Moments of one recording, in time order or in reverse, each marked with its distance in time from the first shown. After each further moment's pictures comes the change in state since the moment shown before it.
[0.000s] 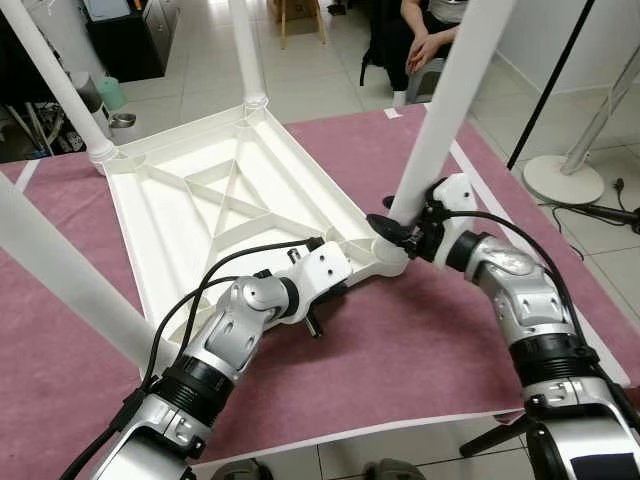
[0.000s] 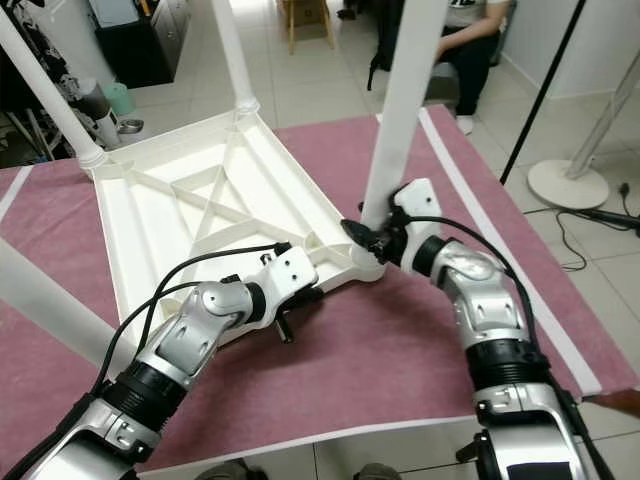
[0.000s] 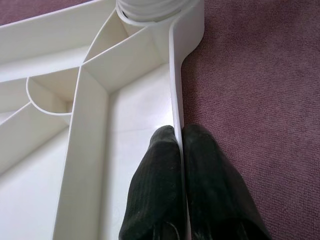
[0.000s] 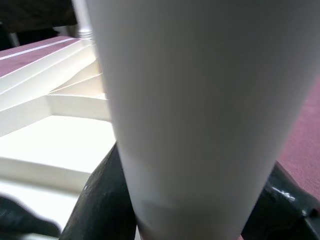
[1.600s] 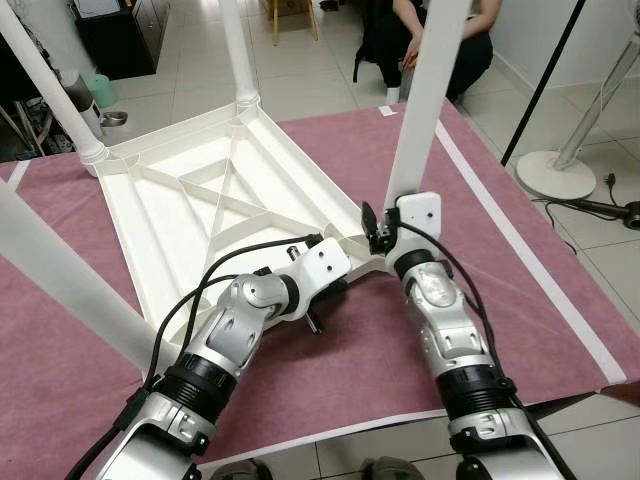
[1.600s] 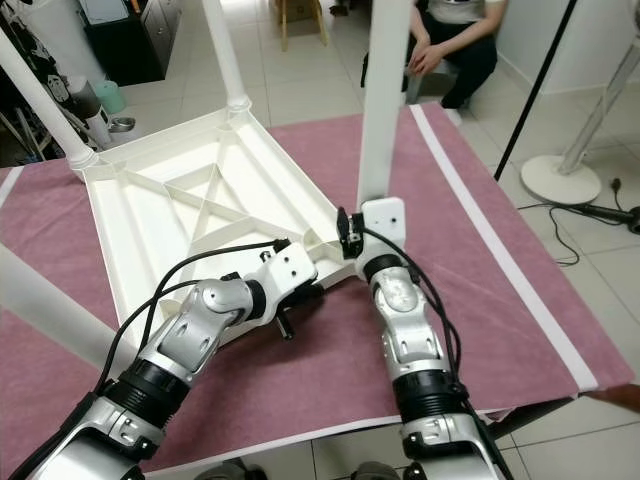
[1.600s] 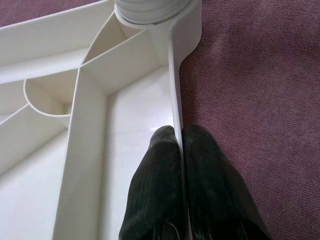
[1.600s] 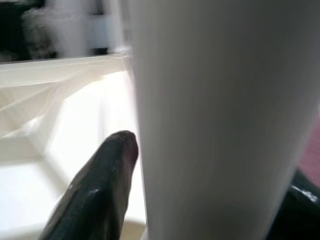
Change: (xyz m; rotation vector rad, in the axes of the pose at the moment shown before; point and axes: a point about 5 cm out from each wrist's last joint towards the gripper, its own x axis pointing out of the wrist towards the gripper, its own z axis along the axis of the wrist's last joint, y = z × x) left arm 0.003 0.001 0.004 -0.002 -0.022 0.005; right arm -0.003 0.033 -0.005 -0.025 -0.159 -0.320
